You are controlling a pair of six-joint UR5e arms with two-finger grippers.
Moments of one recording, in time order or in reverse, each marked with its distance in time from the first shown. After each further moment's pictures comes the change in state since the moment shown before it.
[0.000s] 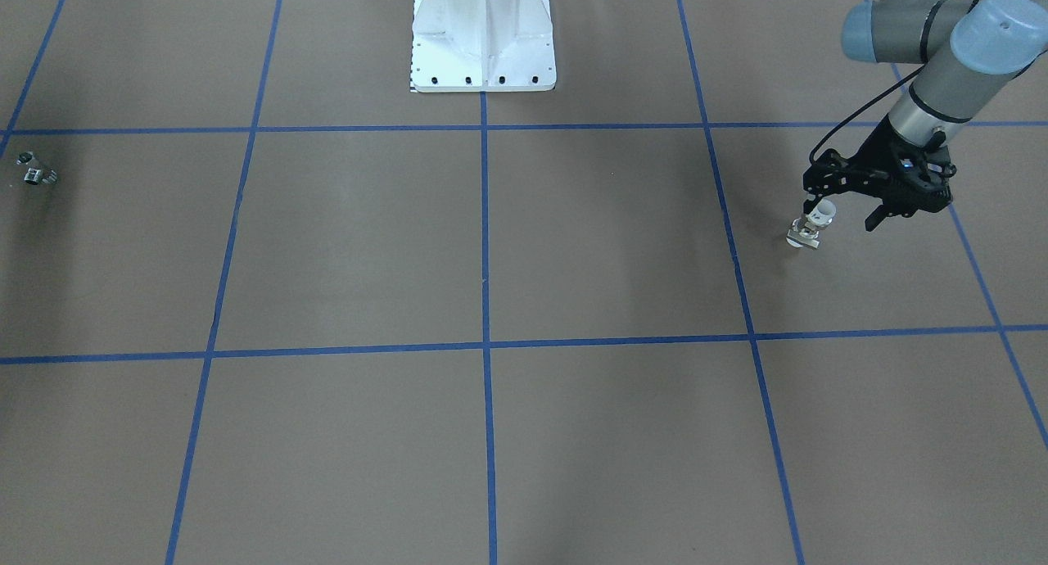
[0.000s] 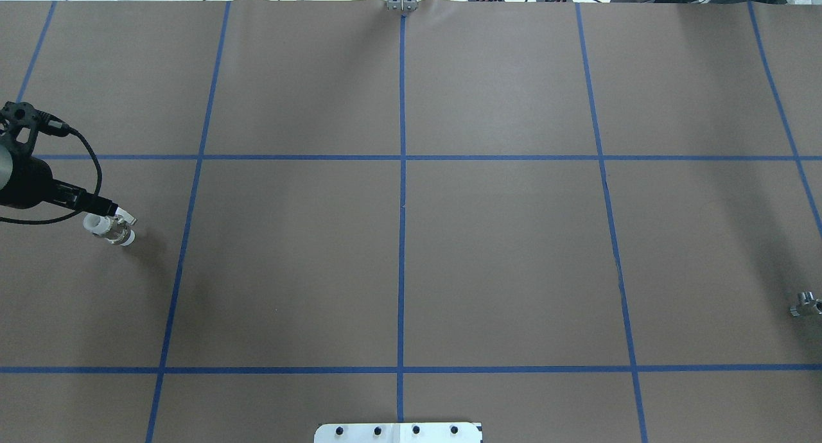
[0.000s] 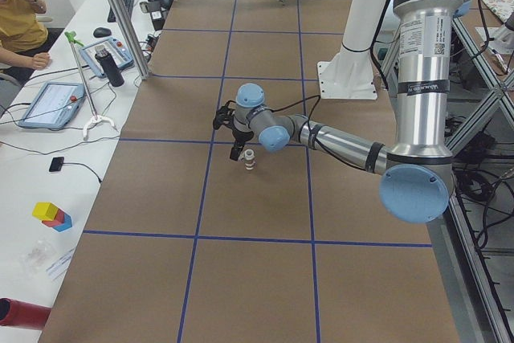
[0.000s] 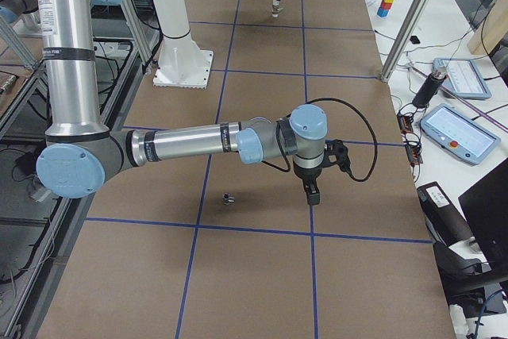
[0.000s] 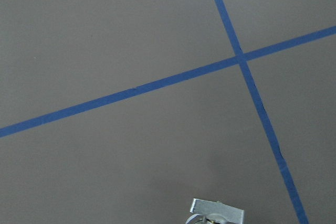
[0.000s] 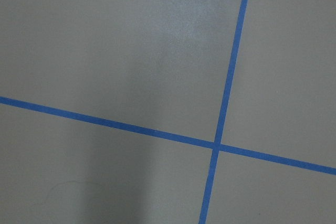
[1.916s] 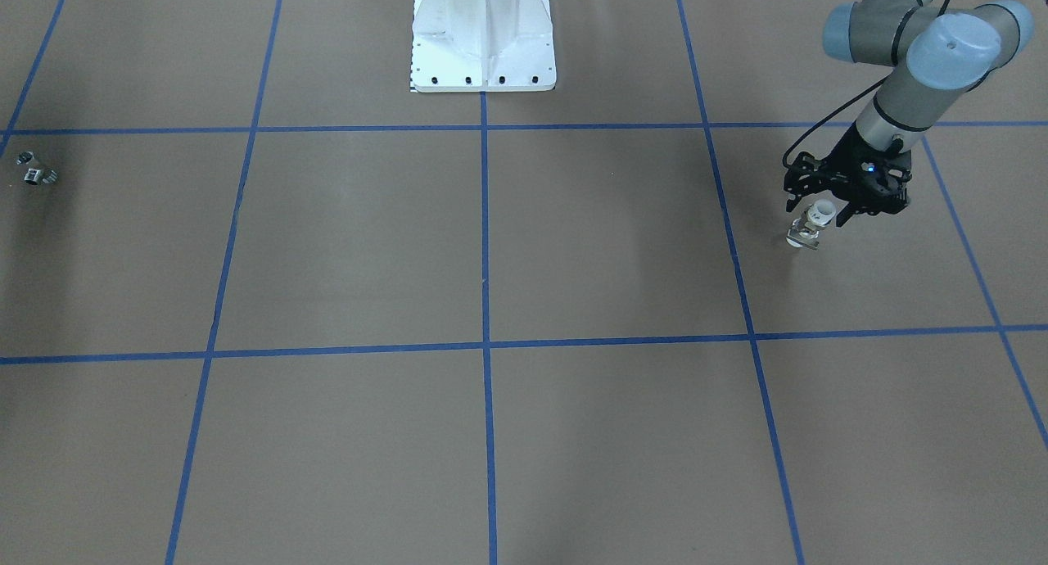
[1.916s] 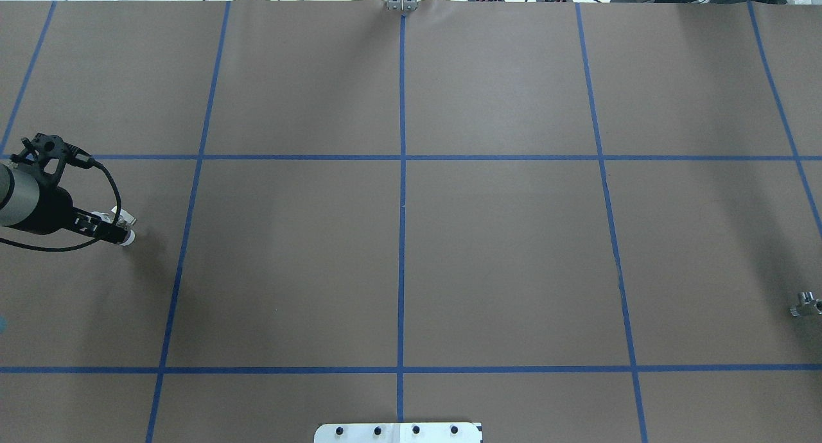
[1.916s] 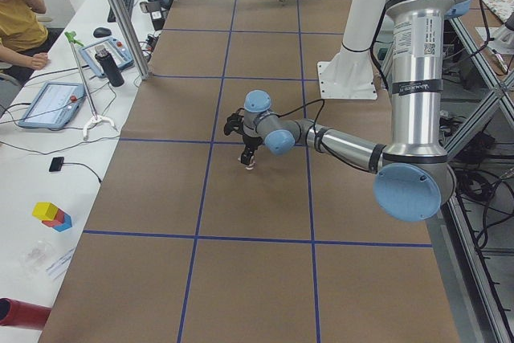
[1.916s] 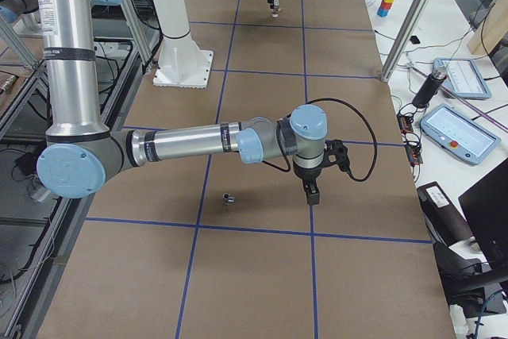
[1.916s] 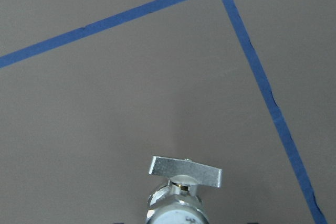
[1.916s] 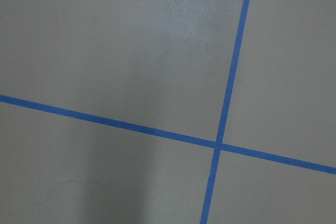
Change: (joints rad) left arm 0.075 0.015 0.020 0.001 0.041 0.011; right arm -0.005 0.000 0.000 0.000 0.000 0.000
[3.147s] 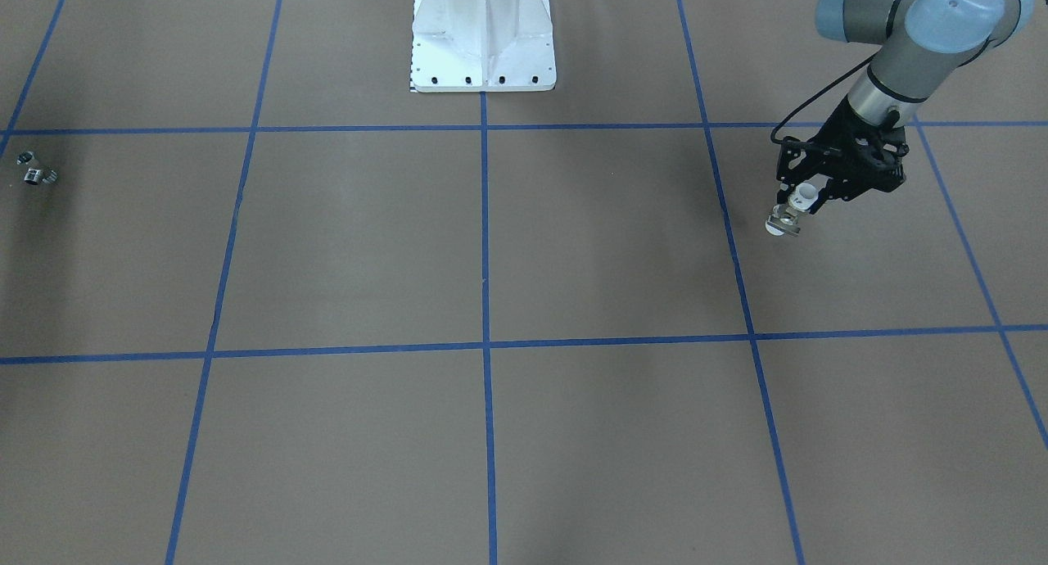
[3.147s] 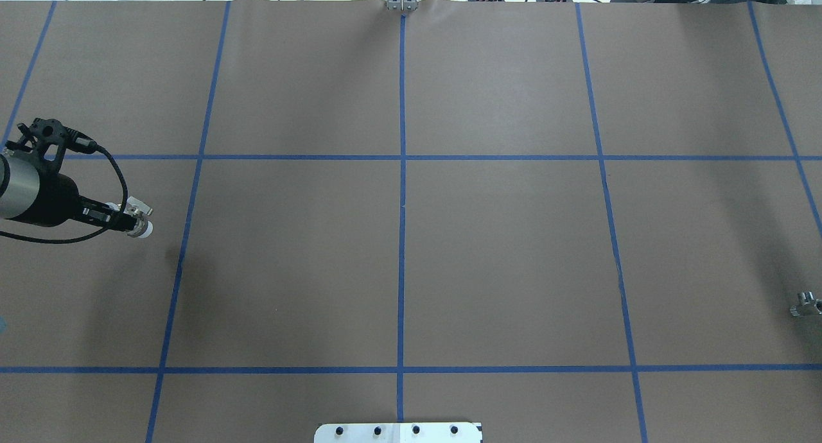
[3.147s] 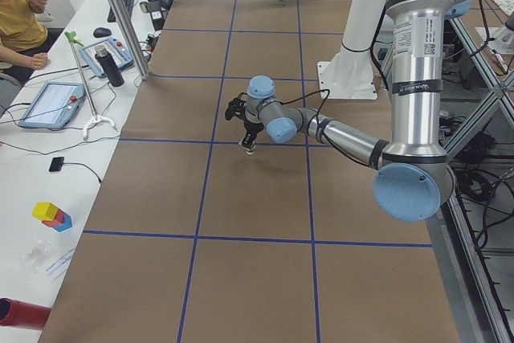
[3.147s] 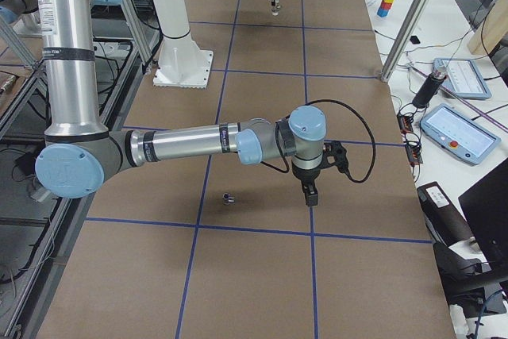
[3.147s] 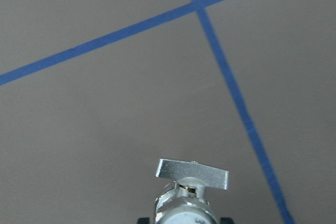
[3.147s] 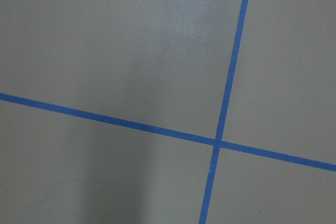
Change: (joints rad) left arm 0.000 -0.028 -0.107 0.034 -0.007 -0.107; right arm 0.000 -0.011 0.002 0.000 0.000 -0.001
